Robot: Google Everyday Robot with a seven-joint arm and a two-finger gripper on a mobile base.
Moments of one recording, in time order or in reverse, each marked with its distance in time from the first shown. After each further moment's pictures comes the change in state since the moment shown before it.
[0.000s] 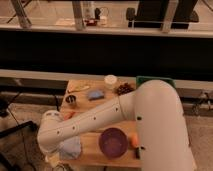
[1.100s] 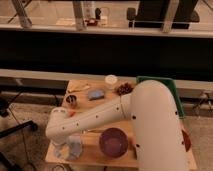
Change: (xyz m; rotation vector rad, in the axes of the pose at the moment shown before) arm 0.073 -0.001 0.018 -0.029 0.120 0.077
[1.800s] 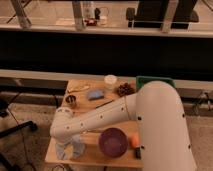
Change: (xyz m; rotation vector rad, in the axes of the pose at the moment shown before) arm 0.011 0.008 -0.008 0.002 0.003 -0.014
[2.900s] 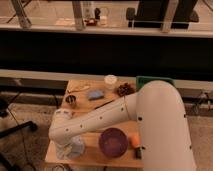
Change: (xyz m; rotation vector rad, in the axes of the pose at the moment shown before) arm -0.008 0.010 -0.001 -0.019 0.018 -0.058
